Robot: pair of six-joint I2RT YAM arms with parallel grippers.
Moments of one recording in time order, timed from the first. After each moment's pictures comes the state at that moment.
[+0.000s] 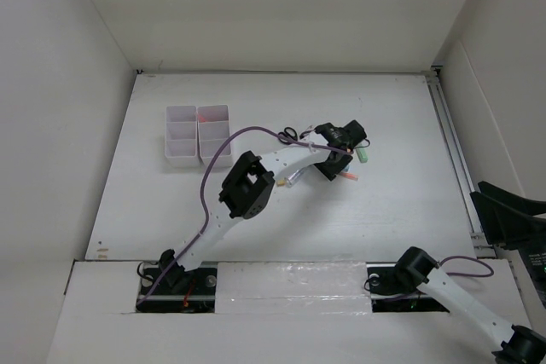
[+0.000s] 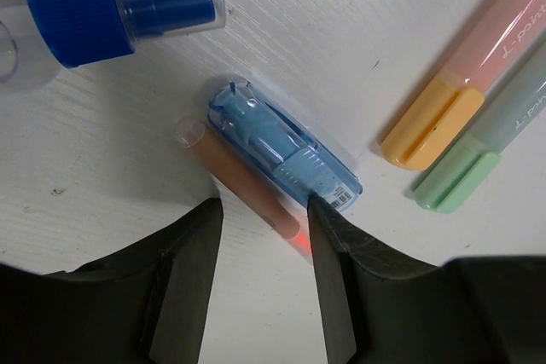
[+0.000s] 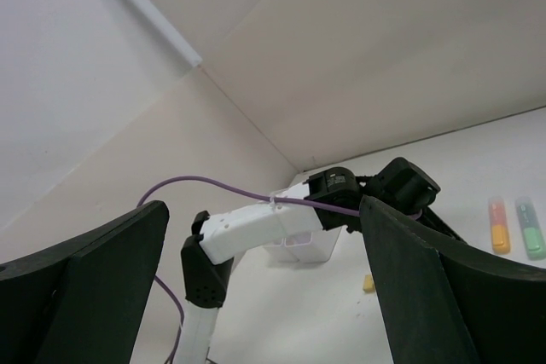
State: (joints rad) left arm -0.97 2.50 2.26 -1.05 -0.23 -1.70; right arm 0.77 0.08 1.21 -0.72 0.38 0.59
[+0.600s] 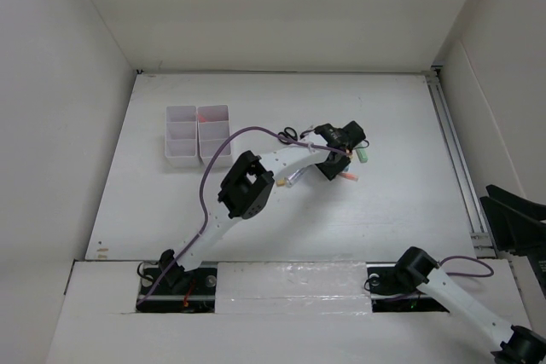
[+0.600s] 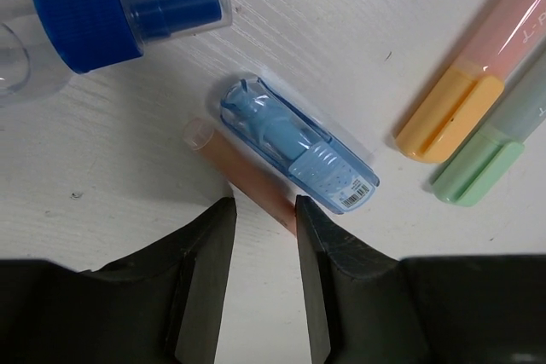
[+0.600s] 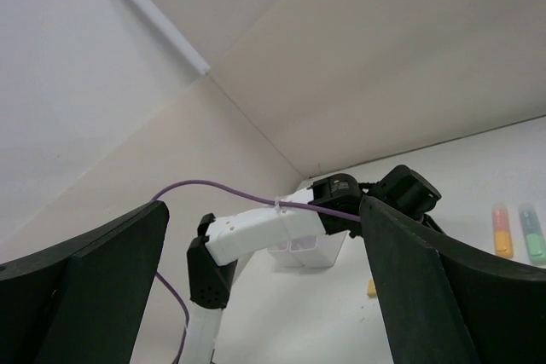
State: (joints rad) left arm -0.97 2.49 2.23 -1.04 -0.22 -1.64; right arm 0.77 0.07 1.24 -0.74 0.38 0.58
